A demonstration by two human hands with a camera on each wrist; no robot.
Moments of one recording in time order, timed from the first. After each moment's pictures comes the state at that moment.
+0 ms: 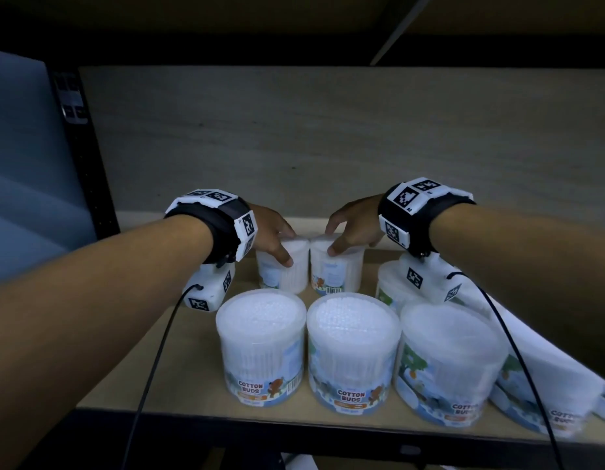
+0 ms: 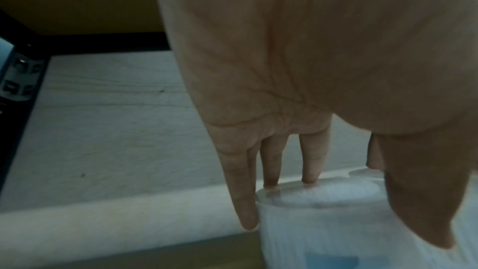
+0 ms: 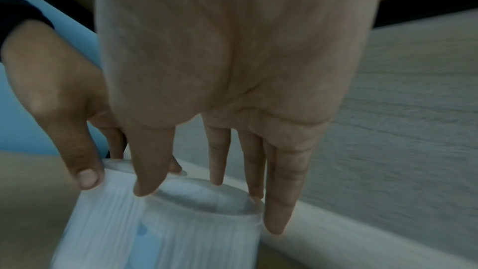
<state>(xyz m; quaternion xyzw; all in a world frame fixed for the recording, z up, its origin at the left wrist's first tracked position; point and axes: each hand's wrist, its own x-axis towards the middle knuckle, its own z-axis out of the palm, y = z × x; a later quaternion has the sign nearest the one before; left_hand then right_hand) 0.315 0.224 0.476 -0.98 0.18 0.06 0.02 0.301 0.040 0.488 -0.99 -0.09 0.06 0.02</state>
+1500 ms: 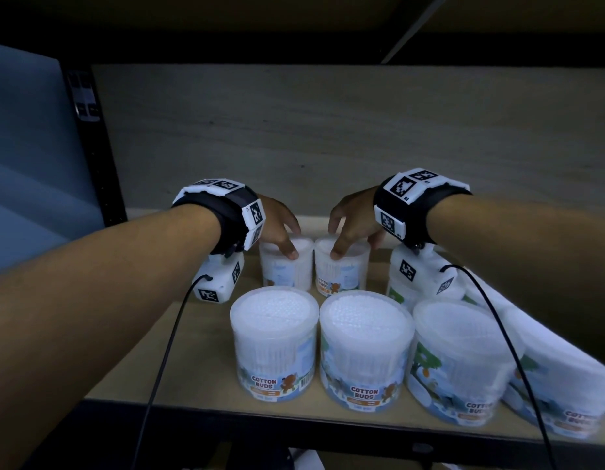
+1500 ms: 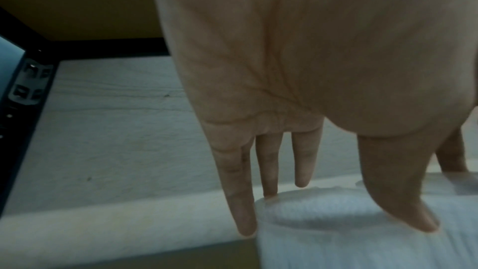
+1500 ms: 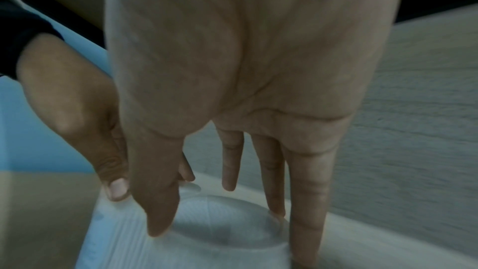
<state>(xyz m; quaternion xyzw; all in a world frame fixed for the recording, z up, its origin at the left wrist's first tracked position) 0.315 0.232 0.484 -0.98 0.16 0.06 0.00 0.294 0.064 0.500 -0.99 -0.05 0.13 0.03</state>
